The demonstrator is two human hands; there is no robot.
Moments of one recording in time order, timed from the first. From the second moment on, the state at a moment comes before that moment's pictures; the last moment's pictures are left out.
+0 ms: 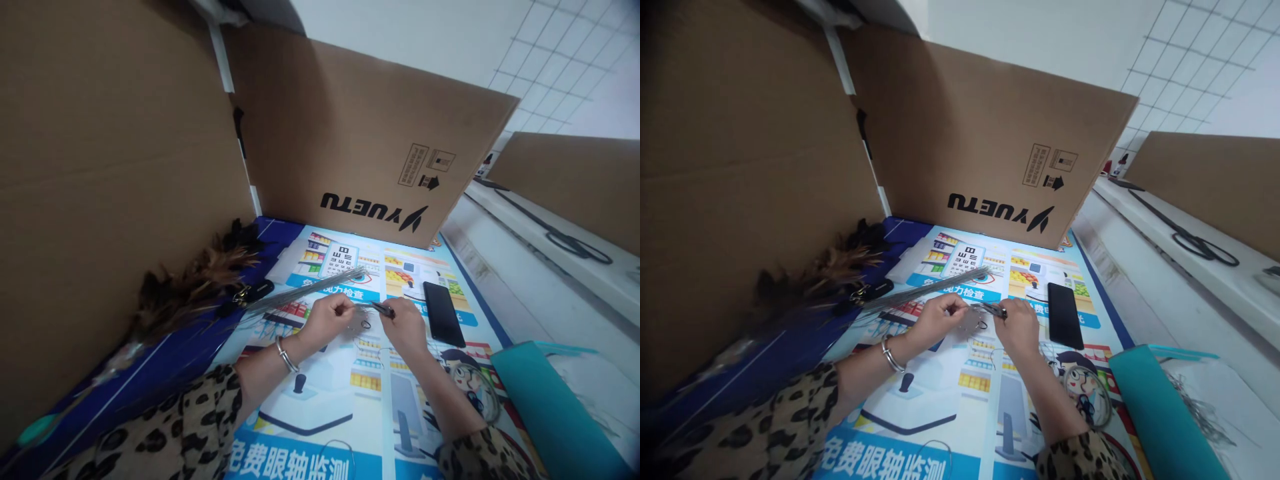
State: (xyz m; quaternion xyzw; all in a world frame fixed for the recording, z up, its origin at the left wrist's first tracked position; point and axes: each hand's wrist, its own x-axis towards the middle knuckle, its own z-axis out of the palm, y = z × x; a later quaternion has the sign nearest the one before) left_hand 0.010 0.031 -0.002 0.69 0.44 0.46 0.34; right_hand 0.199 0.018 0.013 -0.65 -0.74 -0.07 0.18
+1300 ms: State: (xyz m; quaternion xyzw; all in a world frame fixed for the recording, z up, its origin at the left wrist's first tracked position) left_hand 0.009 0.025 0.002 0.70 0.40 0.48 0.36; right_hand 0.191 0.009 0.022 -0.62 -0.75 -0.20 0.15
